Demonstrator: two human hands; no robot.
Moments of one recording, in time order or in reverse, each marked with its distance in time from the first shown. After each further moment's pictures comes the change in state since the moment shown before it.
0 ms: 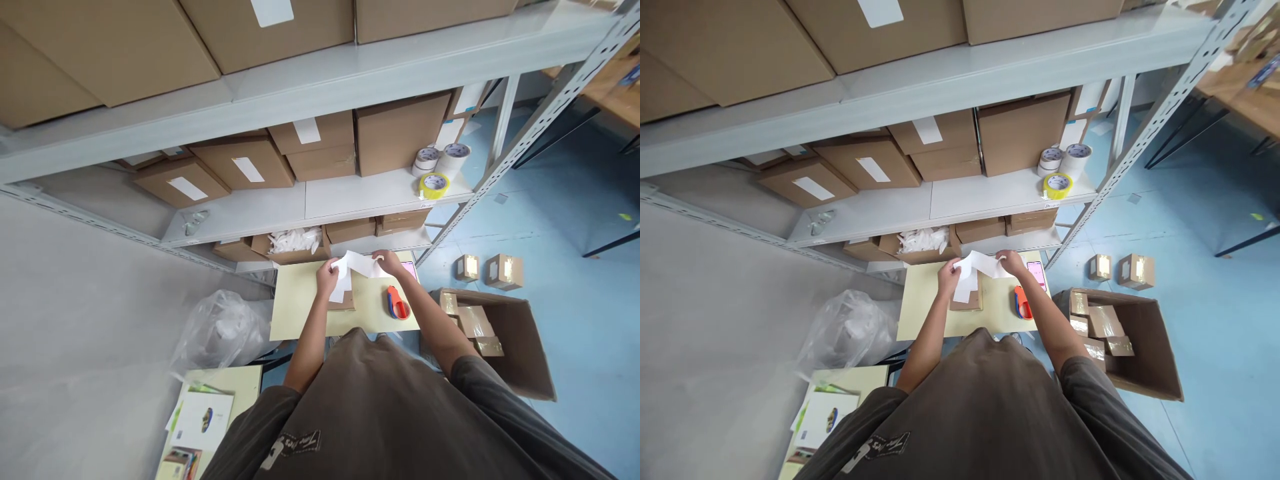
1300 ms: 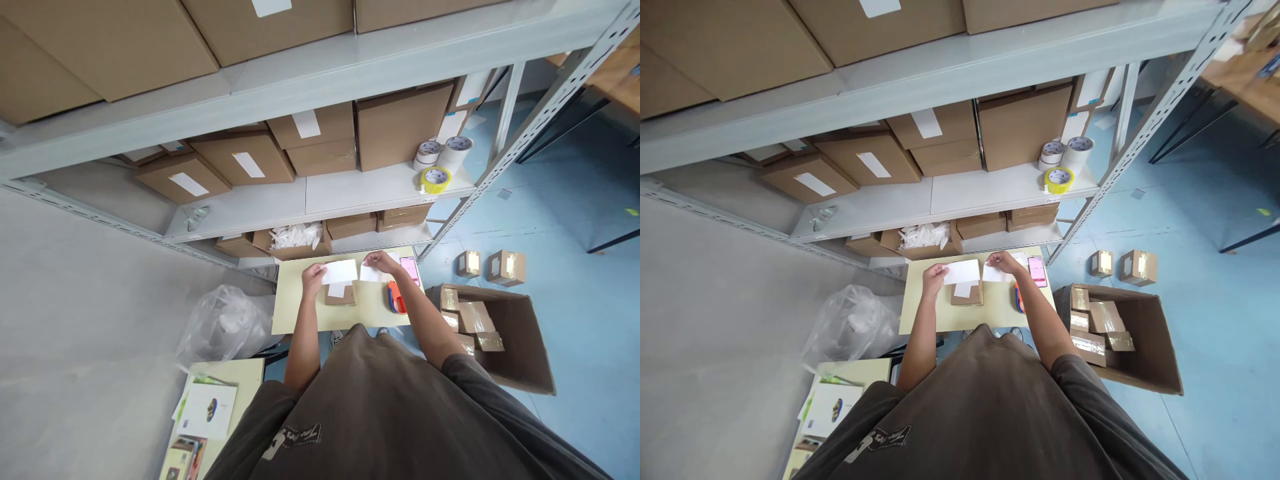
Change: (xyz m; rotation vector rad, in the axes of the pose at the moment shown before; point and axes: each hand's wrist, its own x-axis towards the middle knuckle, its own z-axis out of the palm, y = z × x) left_hand -0.013 -0.015 -0.060 -0.379 0.101 -0.212; right_hand -0.005 0.005 0.016 0.446 -0.215 -0.063
